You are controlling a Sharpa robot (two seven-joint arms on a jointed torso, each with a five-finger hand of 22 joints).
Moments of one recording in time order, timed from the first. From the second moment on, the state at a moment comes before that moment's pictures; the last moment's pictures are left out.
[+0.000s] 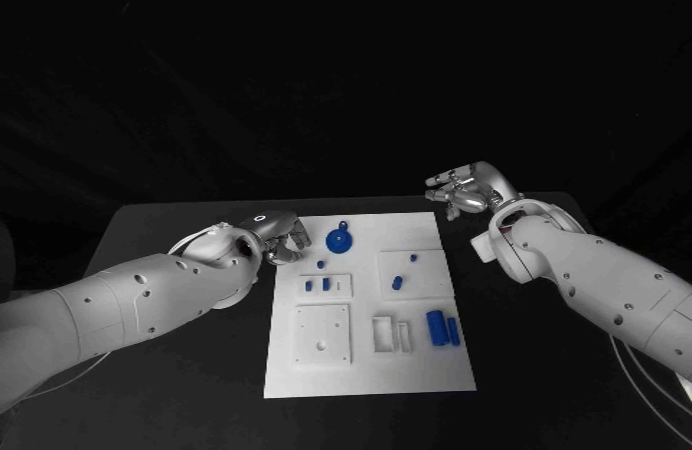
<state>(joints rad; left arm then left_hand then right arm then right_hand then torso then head) 1.15 -0.66 -0.07 1.15 -1.40 -0.37 -0.03 1.44 -0.08 0.33 -0.08 0.16 1.09 0.12 0.07 0.07 1.26 0.06 0.07 0.06 1.29 -0.03 0.95 0.38 0.12 1.21 -0.04 0.34 1.31 0.91 -0.67 0.44 1.20 -1.15 -0.36 0.04 1.22 -0.06 0.33 -0.22 0.36 1.13 0.11 0.07 0.07 1.32 0.03 0.07 0.10 1.39 -0.06 0.81 0.85 0.10 1.46 -0.08 0.16 1.21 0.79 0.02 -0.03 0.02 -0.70</state>
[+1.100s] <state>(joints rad) 1.18 -0.71 -0.03 1.23 -0.40 -0.39 0.23 1.38 0.00 0.05 -0.05 0.05 1.09 0.12 0.07 0.07 1.19 0.10 0.06 0.06 1.34 0.06 0.07 0.17 0.07 1.15 0.04 0.06 0.55 0.83 -0.65 0.30 1.29 -1.88 -0.34 -0.18 1.24 -0.21 0.64 -0.16 0.07 1.15 0.11 0.07 0.07 1.21 0.07 0.07 0.06 1.42 -0.03 0.83 0.83 0.14 1.46 -0.05 0.22 1.22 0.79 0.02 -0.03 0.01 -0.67</state>
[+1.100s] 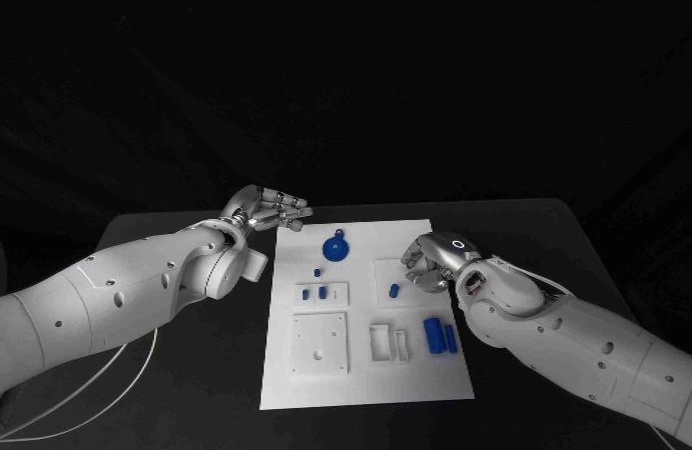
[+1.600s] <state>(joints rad) 1.18 -0.71 -0.03 1.22 -0.38 -0.38 0.23 1.38 0.01 0.04 -0.06 0.05 1.09 0.12 0.07 0.07 1.19 0.10 0.06 0.06 1.34 0.05 0.07 0.18 0.07 1.17 0.03 0.07 0.46 0.82 -0.65 0.28 1.29 -1.94 -0.41 -0.24 1.24 -0.22 0.64 -0.15 0.06 1.18 0.09 0.07 0.07 1.31 0.04 0.06 0.07 1.44 -0.04 0.83 0.83 0.14 1.47 -0.06 0.30 1.23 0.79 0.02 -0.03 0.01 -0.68</state>
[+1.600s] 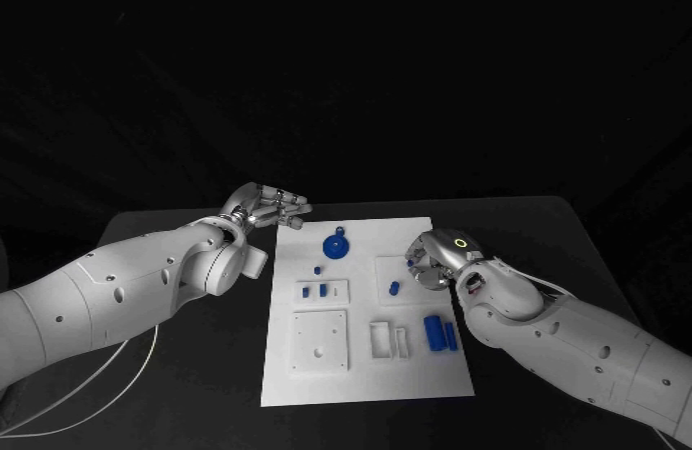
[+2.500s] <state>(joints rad) 1.18 -0.71 -0.03 1.20 -0.38 -0.37 0.22 1.38 0.01 0.03 -0.06 0.05 1.09 0.12 0.07 0.07 1.18 0.10 0.06 0.06 1.35 0.05 0.07 0.19 0.07 1.17 0.03 0.07 0.45 0.82 -0.62 0.28 1.25 -1.95 -0.43 -0.28 1.24 -0.22 0.64 -0.15 0.06 1.16 0.10 0.07 0.07 1.26 0.06 0.06 0.06 1.44 -0.04 0.82 0.84 0.13 1.47 -0.07 0.31 1.21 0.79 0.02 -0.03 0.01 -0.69</state>
